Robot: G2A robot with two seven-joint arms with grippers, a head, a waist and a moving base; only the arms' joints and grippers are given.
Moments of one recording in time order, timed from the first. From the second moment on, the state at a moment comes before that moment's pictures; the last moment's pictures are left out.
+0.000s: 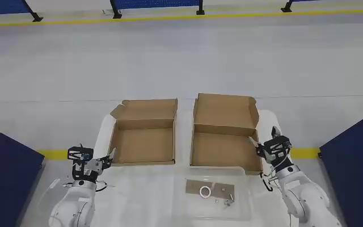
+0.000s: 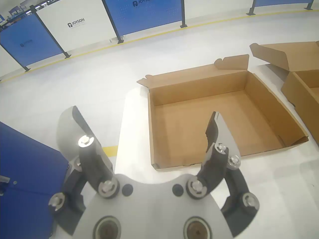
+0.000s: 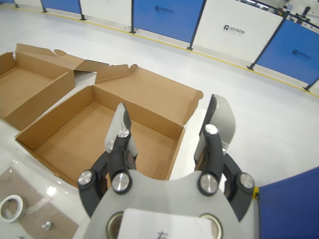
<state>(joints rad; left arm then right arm) 1.73 -1.15 -1.60 -1.80 1.33 0.00 0.00 -1.72 -1.13 1.64 -1.87 -1.42 -0.24 -0.03</state>
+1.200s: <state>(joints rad) 1.73 -1.15 -1.60 -1.80 1.33 0.00 0.00 -1.59 -1.08 1.66 -1.99 -1.44 -0.84 0.18</state>
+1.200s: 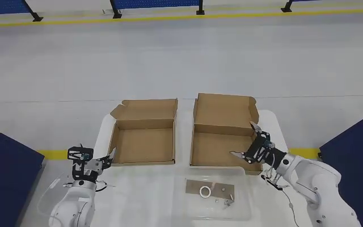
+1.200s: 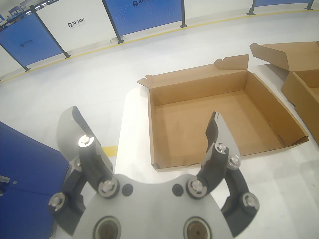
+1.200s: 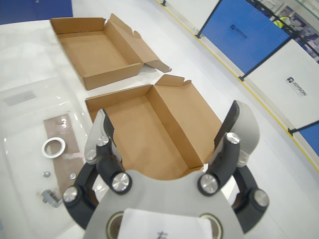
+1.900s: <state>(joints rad) 1.73 -1.15 -1.60 -1.80 1.33 0.00 0.00 -1.49 -1.03 1.49 -2.00 -1.42 -1.01 0.35</state>
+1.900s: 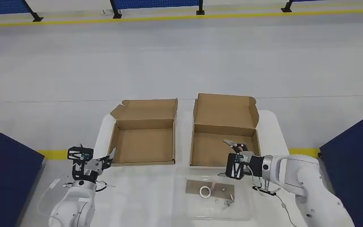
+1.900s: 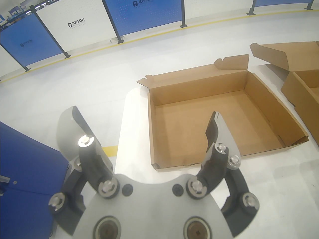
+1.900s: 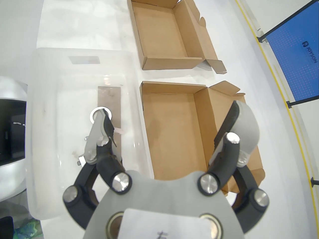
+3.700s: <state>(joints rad) 1.73 -1.15 -1.60 -1.80 1.33 0.00 0.00 -1.15 -0.83 1.04 -1.92 -1.22 -0.99 0.81</state>
